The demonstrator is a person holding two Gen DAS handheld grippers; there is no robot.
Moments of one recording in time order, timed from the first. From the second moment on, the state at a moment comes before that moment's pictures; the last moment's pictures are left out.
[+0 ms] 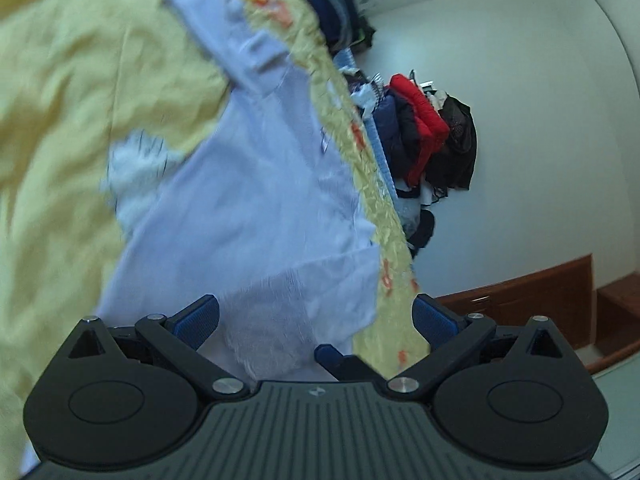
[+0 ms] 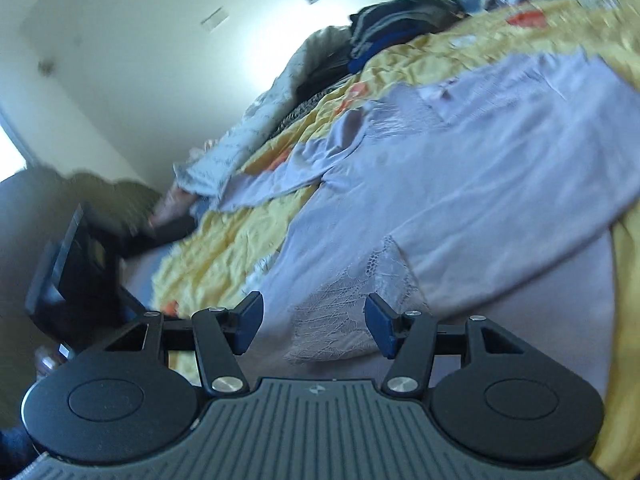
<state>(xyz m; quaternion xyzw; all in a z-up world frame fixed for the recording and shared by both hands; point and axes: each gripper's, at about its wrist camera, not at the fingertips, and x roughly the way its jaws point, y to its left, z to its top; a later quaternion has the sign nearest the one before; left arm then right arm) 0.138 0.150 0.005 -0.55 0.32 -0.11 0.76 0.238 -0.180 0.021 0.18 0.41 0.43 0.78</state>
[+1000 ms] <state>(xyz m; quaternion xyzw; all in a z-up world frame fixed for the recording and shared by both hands) 0.185 0.102 0.016 -0.36 0.44 0.01 0.82 0.238 -0.227 -0.019 0.30 0.44 0.37 0.76</state>
